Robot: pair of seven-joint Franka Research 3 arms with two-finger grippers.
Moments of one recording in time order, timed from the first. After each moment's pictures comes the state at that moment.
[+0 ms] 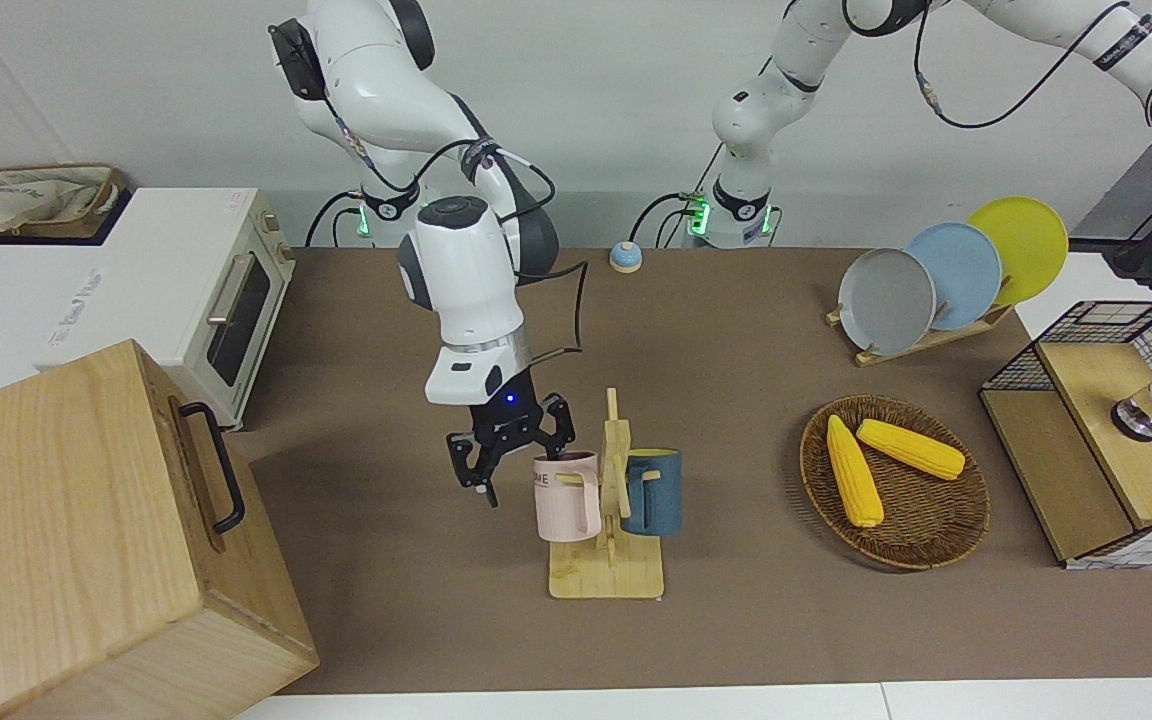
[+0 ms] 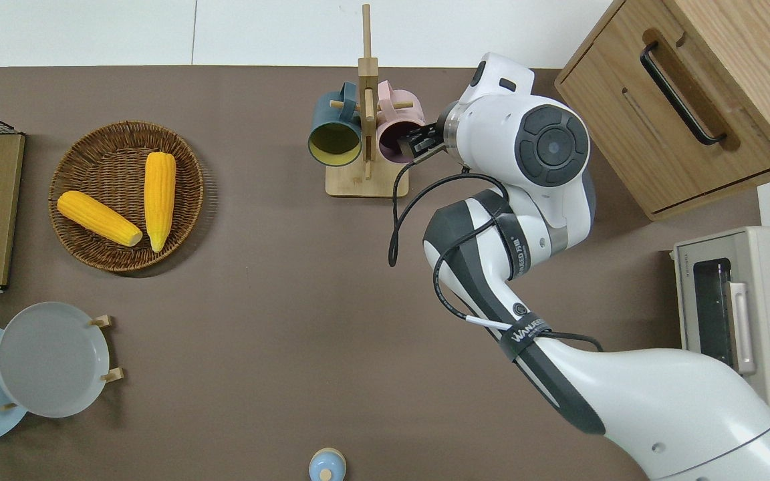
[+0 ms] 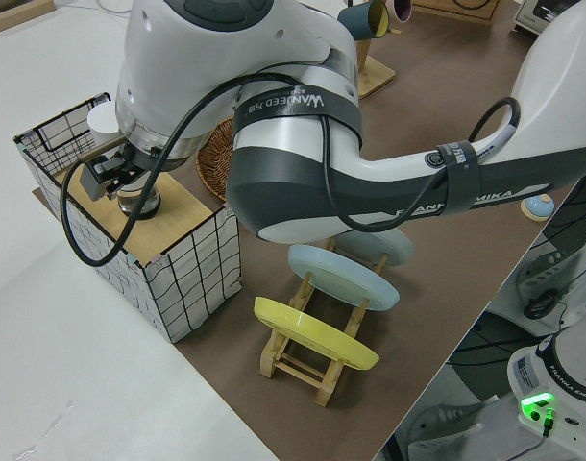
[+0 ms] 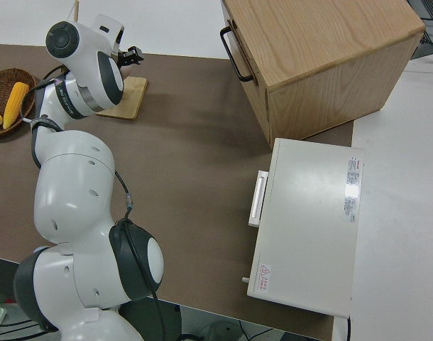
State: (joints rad) left arm 0.60 0.29 0.03 -1.48 -0.43 2.16 0.91; right arm 0.27 0.57 0.12 -1.37 -0.14 2.46 -0.01
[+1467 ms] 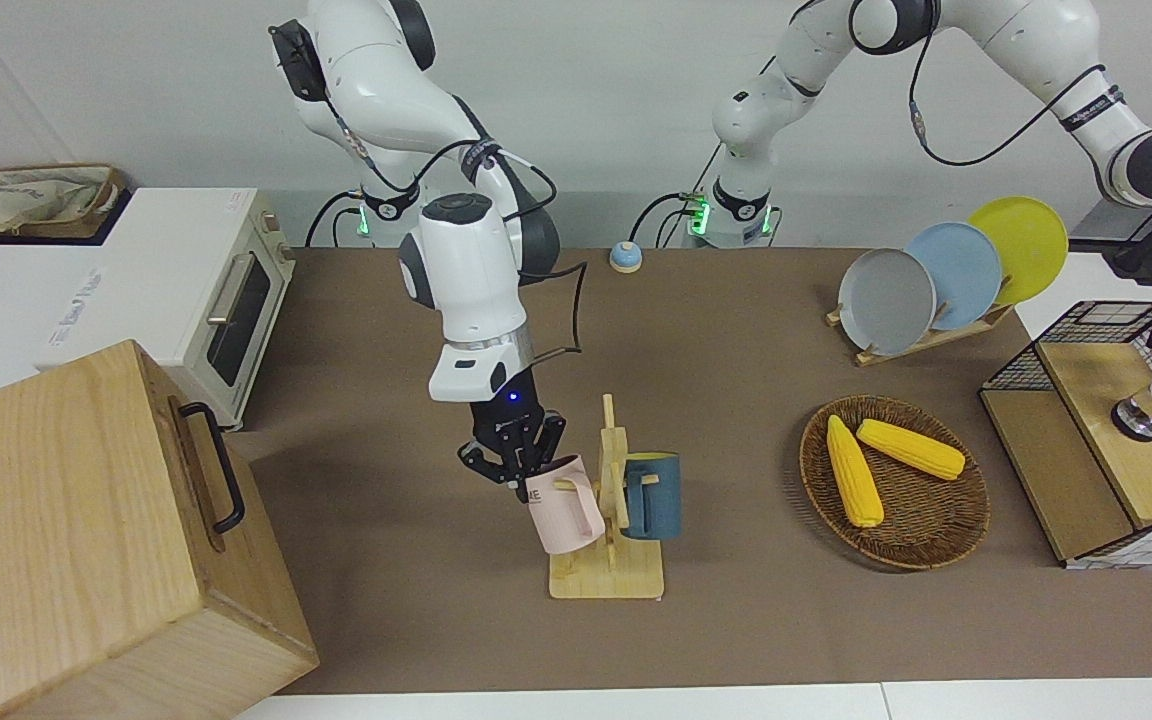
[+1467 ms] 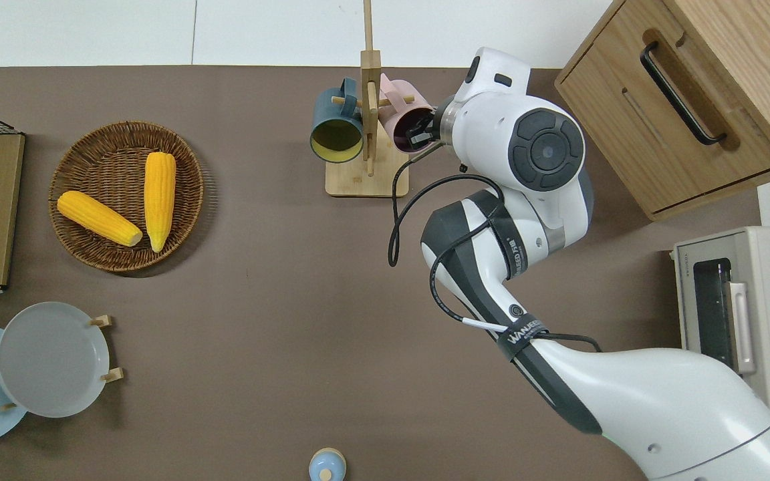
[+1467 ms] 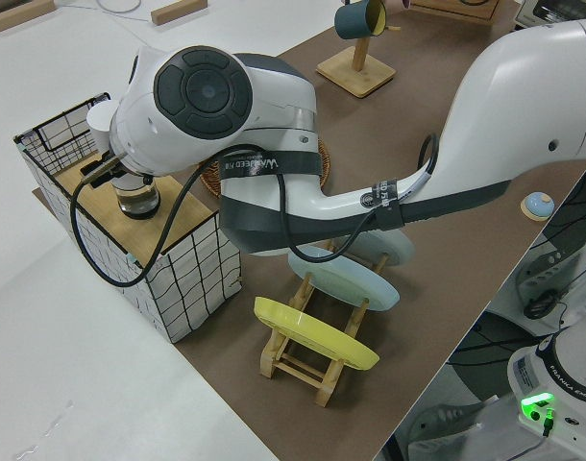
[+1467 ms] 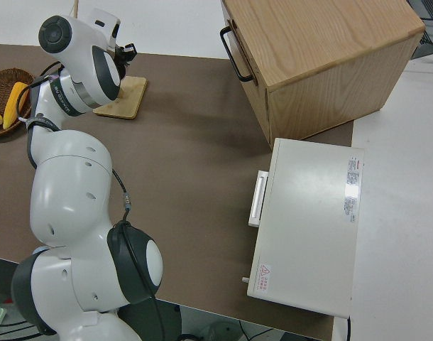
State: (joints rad) left arm 0.59 0.37 -0.03 -1.52 -0.66 2.37 0.99; right arm 0.27 0.54 0.12 -1.35 -0.16 2.40 -0.02
